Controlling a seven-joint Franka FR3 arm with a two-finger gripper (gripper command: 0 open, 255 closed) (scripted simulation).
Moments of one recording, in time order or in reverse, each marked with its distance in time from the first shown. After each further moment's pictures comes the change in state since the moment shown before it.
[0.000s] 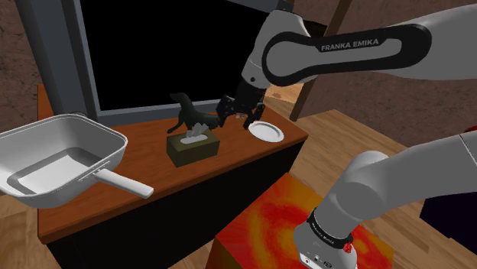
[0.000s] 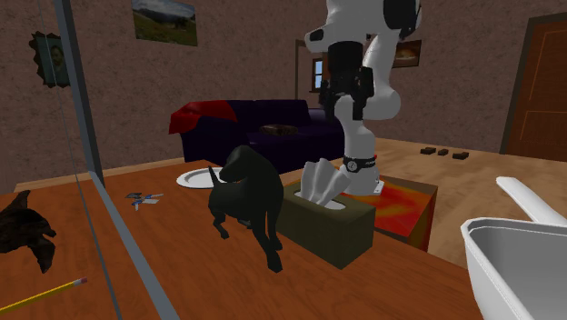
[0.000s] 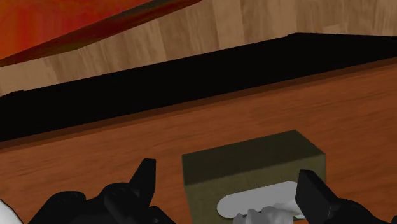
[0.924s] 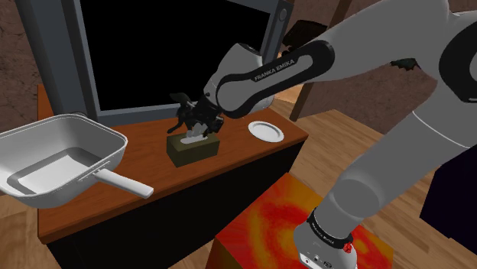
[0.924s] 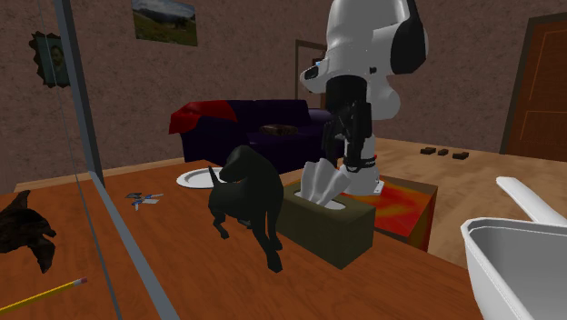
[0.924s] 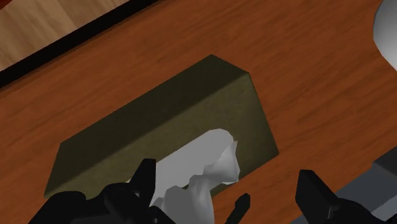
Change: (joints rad) arm -0.068 0.429 0.176 0.078 0.042 0.591 0.316
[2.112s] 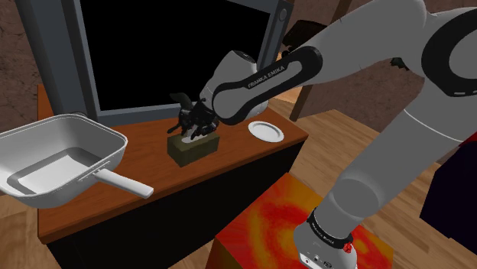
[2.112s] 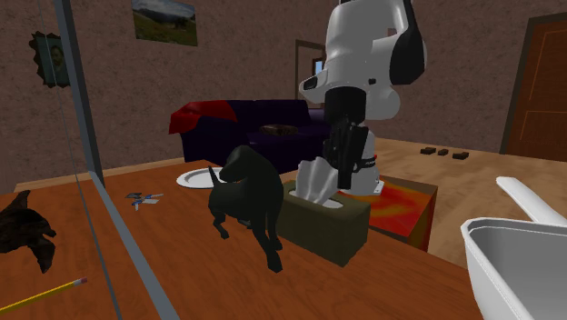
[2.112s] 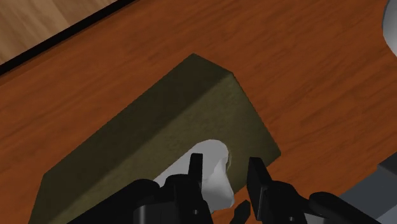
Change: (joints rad) arm -0.012 0.073 0.016 0.011 -0.037 0.071 0.027
